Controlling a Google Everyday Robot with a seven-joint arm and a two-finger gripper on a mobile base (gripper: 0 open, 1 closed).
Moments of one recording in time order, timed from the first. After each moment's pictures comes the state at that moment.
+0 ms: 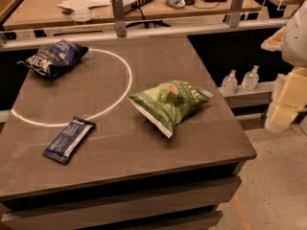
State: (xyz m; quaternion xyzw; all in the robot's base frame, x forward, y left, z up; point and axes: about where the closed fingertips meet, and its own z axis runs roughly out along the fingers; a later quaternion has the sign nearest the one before) arm 0.438 -0.217 0.976 -0.60 0.78 -0.03 0.16
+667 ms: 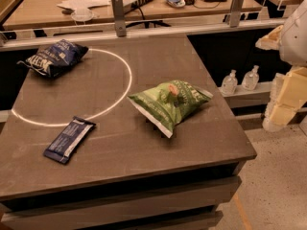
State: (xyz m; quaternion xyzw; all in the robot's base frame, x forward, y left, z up) arm 0.439 -0.210 0.977 -0.62 0.76 -0.02 0.18
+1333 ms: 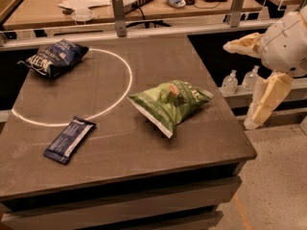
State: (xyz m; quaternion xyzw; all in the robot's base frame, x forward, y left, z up) arm 0.462 -0.166 0.958 -0.69 0.66 0.10 0.28
